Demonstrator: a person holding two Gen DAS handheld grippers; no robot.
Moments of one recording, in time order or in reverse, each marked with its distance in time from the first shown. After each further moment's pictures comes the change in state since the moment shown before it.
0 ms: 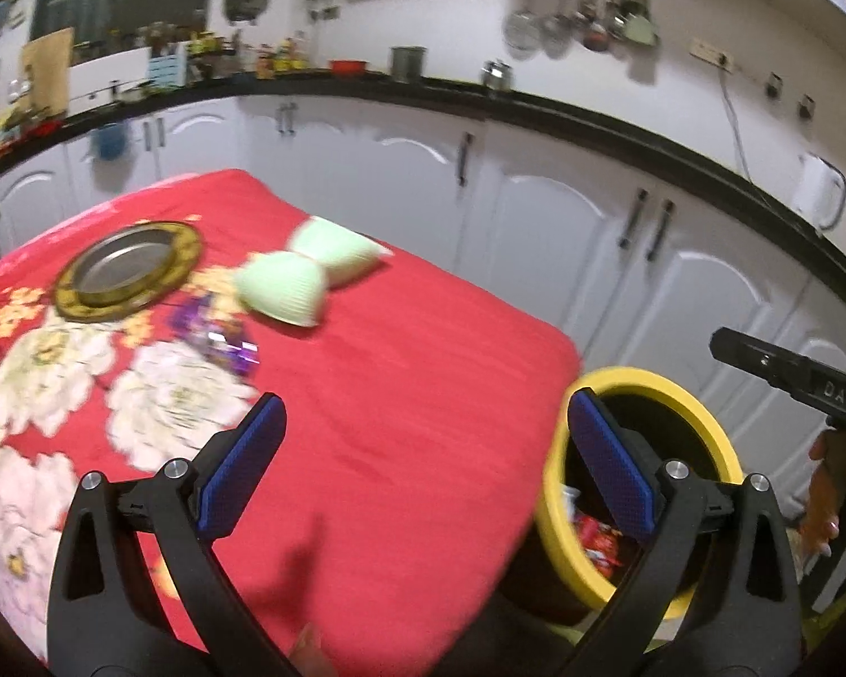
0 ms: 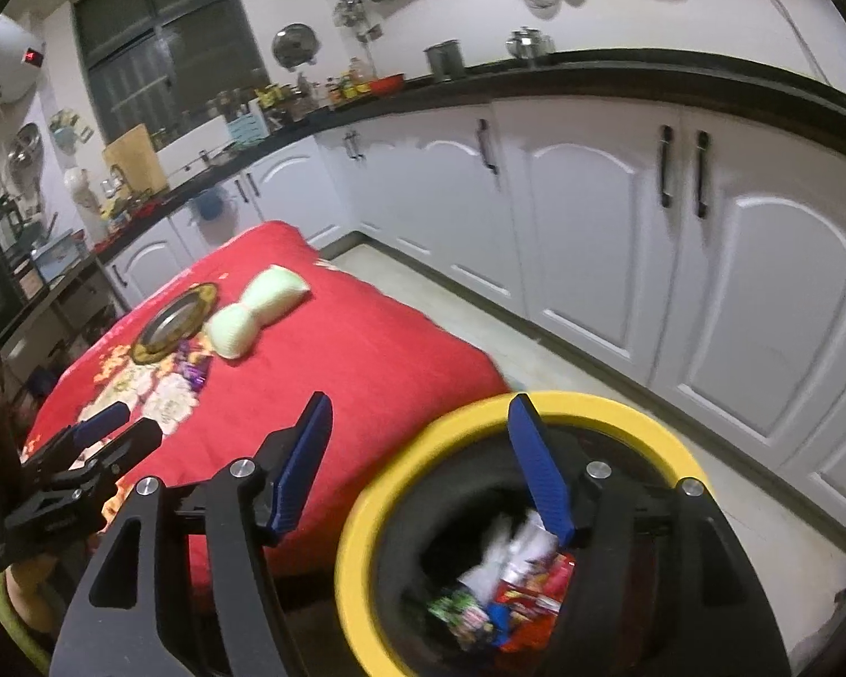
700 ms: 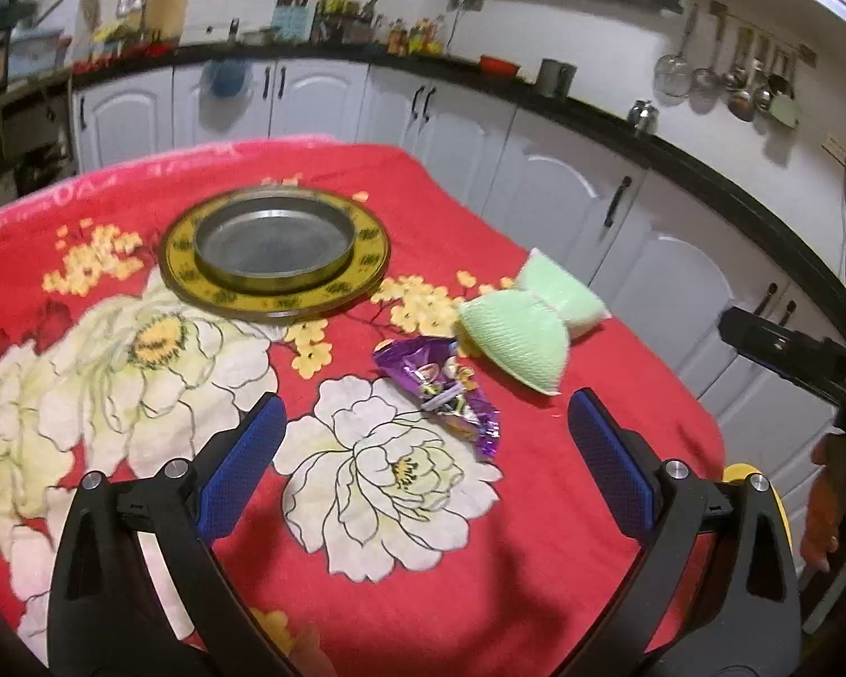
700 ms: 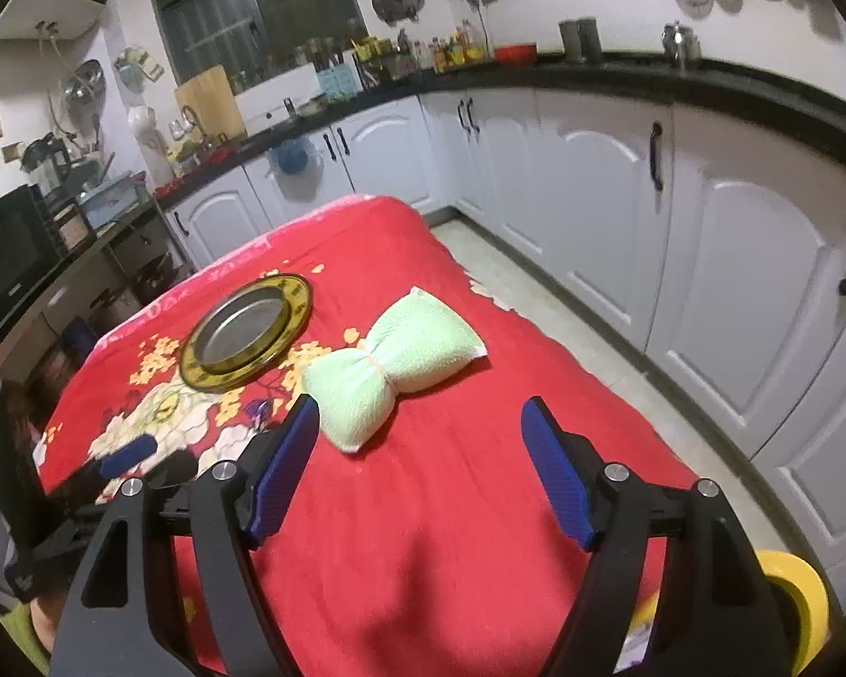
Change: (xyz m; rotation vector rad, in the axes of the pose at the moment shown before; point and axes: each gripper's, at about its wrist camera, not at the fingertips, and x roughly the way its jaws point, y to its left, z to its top) left arm 0.037 0.136 0.024 -0.248 0.028 0.152; right arm 0.142 0.124 0.078 -0.143 0.102 0.165
